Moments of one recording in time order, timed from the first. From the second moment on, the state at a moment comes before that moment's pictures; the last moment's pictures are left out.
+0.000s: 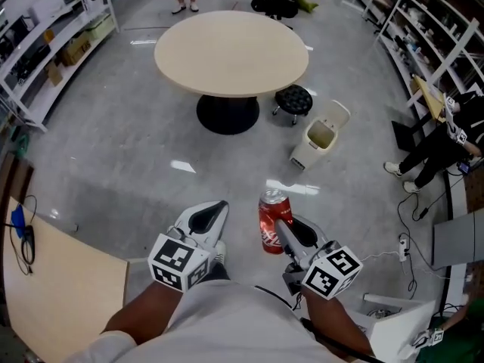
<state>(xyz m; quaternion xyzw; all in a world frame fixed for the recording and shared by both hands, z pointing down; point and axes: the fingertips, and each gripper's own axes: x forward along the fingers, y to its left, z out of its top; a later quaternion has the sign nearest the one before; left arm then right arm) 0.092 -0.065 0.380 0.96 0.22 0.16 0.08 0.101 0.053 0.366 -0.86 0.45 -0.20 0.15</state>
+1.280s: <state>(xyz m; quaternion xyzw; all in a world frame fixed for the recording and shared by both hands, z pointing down) 0.217 -0.041 0.371 0.90 0.40 0.14 0.06 0.178 0.067 0.349 -0.93 0.29 -0.16 0.16</state>
